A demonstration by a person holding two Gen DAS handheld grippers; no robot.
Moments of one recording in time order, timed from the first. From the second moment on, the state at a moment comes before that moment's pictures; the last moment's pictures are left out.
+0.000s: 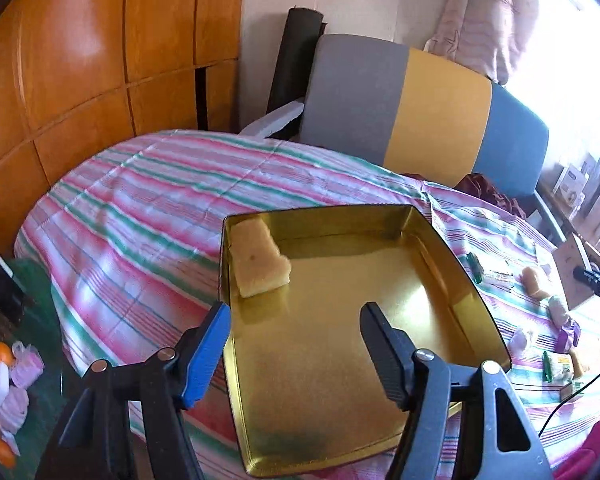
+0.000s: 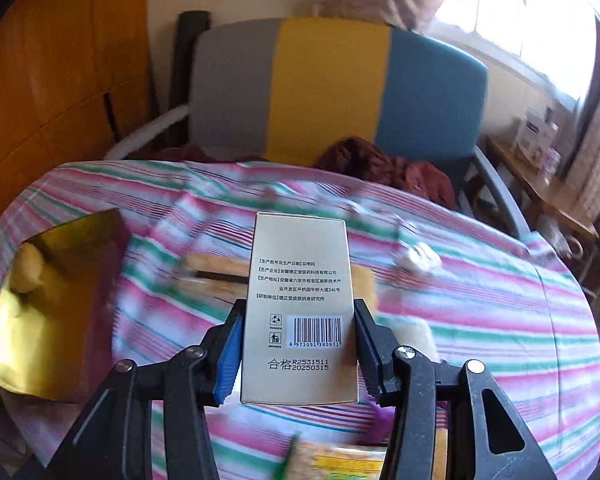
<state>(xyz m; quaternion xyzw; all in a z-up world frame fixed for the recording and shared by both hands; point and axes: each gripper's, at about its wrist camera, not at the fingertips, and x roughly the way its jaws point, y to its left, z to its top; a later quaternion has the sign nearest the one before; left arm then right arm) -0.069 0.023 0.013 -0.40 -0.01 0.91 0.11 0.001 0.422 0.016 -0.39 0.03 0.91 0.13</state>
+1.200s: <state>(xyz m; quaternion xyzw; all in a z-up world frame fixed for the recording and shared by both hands) -0.052 -0.074 -0.024 -0.43 -0.10 0.89 0.08 -0.097 0.122 -0.036 -0.49 0.09 0.86 -0.13</state>
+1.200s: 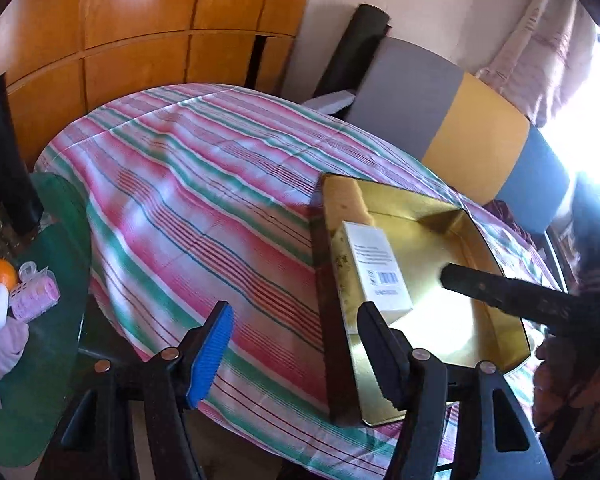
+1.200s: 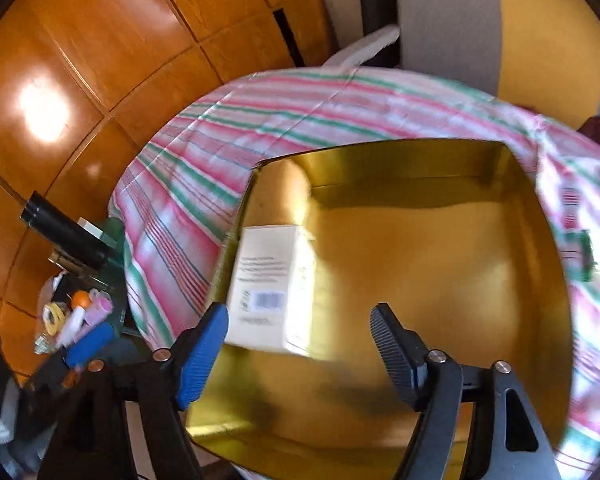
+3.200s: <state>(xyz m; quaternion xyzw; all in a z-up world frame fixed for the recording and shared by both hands) -0.019 0.358 -0.099 -0.45 0.22 0.78 0.38 0.175 0.539 -0.043 -0.33 0.40 0.82 0.24</state>
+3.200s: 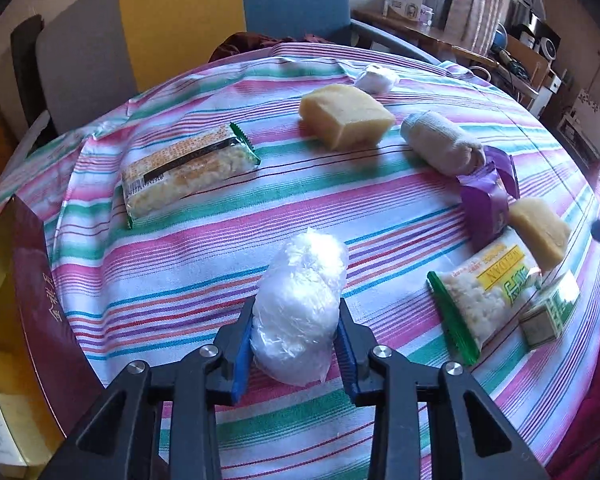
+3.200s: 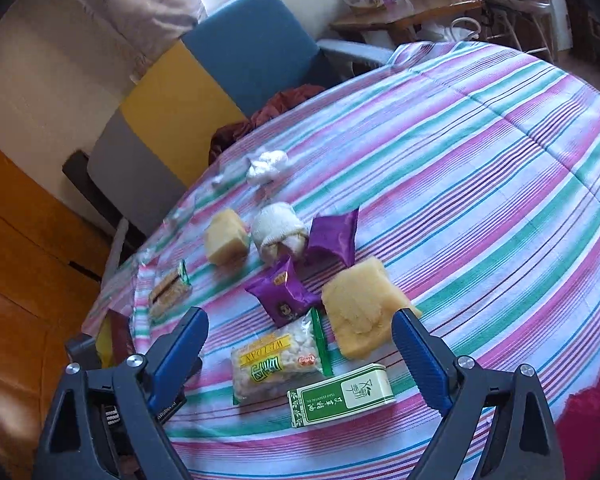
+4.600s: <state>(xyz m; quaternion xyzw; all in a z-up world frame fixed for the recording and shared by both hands) -0.017 0.348 -0.109 -0.39 0.18 0.81 0.40 -0.099 0.572 -0.094 -0.52 0.28 0.81 0.07</state>
